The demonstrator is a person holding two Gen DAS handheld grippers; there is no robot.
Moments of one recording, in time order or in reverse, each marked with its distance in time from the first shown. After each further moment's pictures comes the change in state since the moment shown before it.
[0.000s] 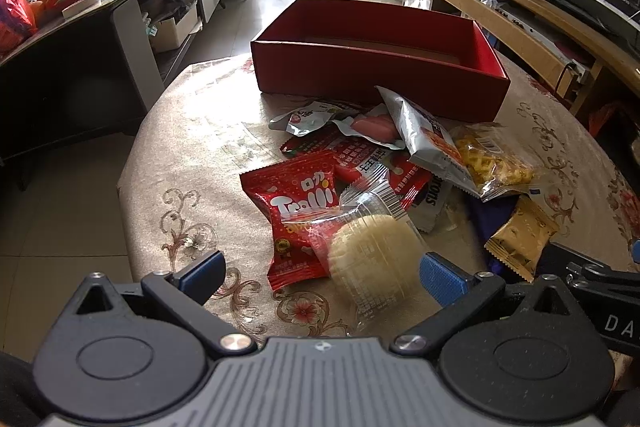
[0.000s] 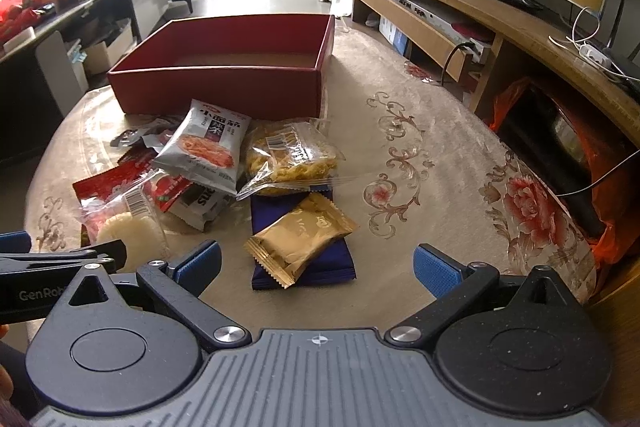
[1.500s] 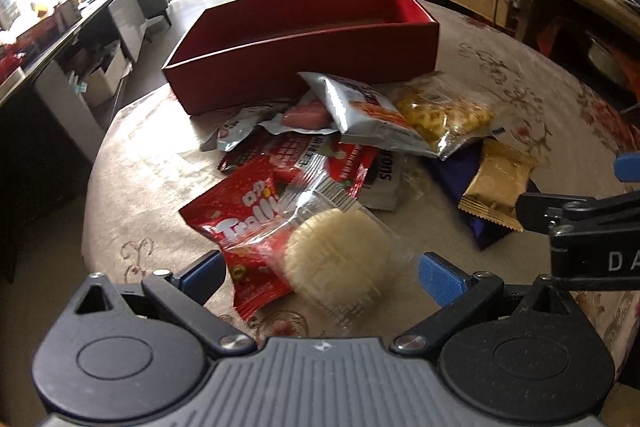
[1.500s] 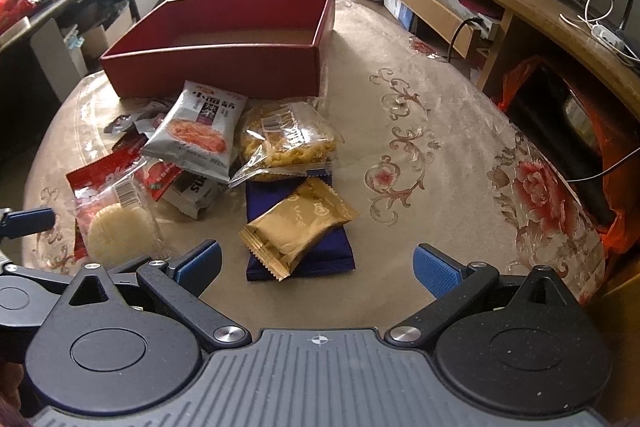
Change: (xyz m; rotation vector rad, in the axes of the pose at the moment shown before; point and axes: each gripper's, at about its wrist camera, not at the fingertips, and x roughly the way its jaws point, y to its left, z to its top) left arm 0.022 -0.030 0.001 0.310 0.016 -0.067; right arm 0.014 -0.007 0.006 0.003 0.084 0.023
